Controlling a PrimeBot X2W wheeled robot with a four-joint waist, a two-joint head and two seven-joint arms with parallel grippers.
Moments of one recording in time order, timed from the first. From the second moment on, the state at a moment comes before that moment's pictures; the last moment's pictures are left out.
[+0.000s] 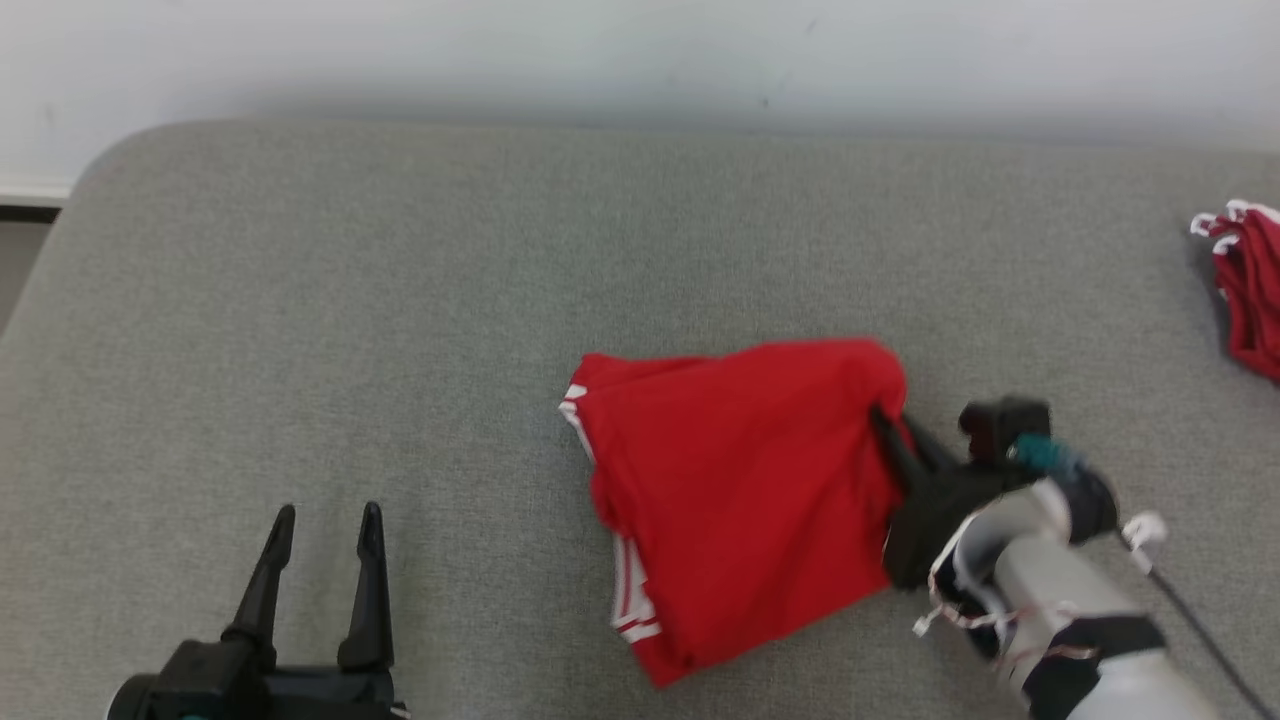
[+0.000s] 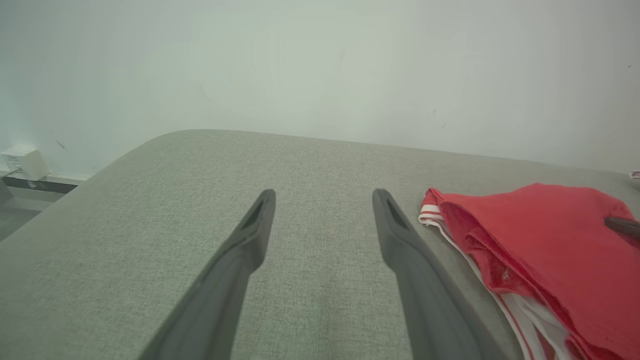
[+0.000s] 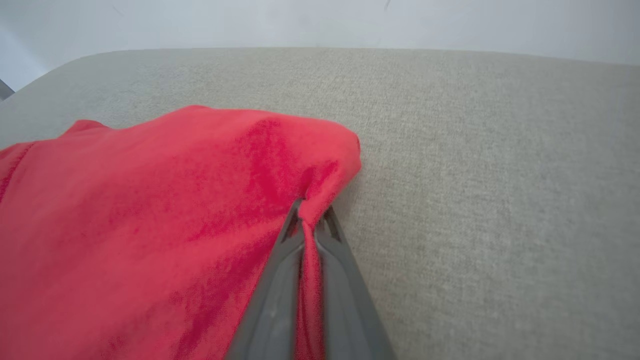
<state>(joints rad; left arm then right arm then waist) -0.04 0.06 0.00 0.11 -0.19 -0.13 -0.26 -0.58 -0.15 0.39 0.89 0.42 0.13 -0.16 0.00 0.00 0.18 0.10</state>
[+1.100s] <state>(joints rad) -0.21 0.17 -0.06 -0.11 -0.14 -0.13 -0.26 -1.11 -0.77 0.52 0.62 0.43 0.13 0.07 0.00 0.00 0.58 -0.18</state>
